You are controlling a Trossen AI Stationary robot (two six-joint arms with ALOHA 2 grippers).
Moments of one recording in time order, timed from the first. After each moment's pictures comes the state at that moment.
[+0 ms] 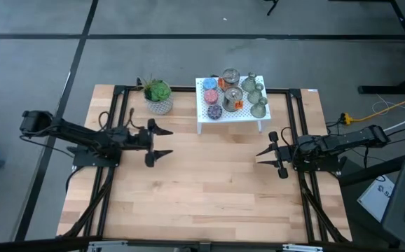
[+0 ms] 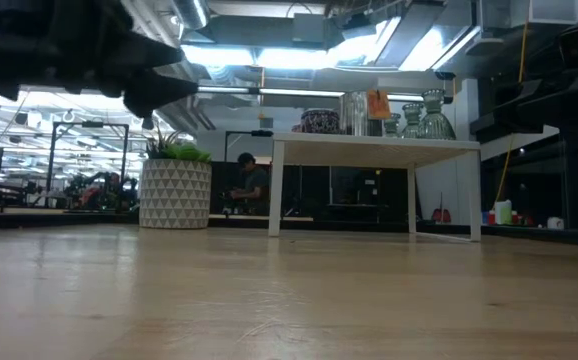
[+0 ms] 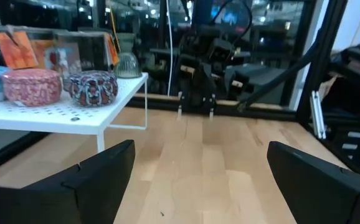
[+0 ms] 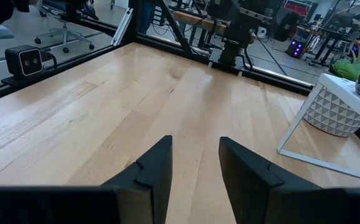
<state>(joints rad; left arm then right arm) -0.04 0.89 0.12 0.78 -0.14 -0.08 0.23 0.20 0.01 0.01 0.02 -0.23</state>
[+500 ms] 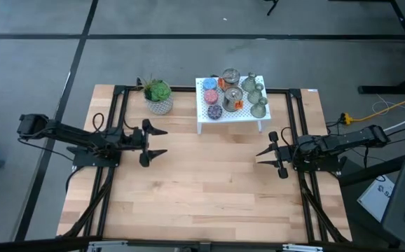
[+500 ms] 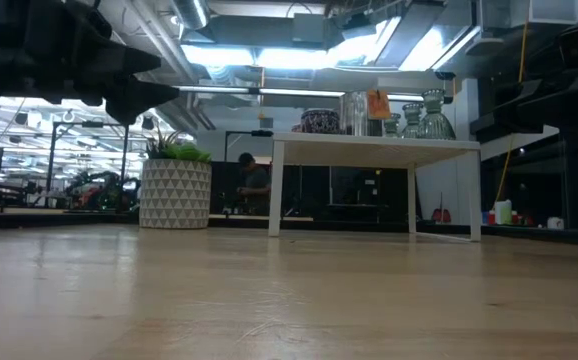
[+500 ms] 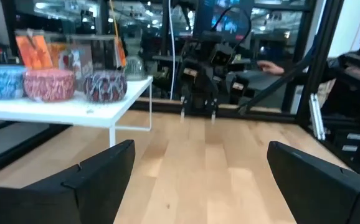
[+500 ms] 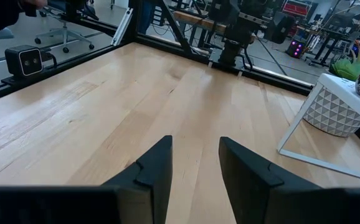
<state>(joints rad) -0.03 0.73 0.01 0.78 -0.14 -0.07 0.23 0.20 0.01 0.01 0.02 -0.23</state>
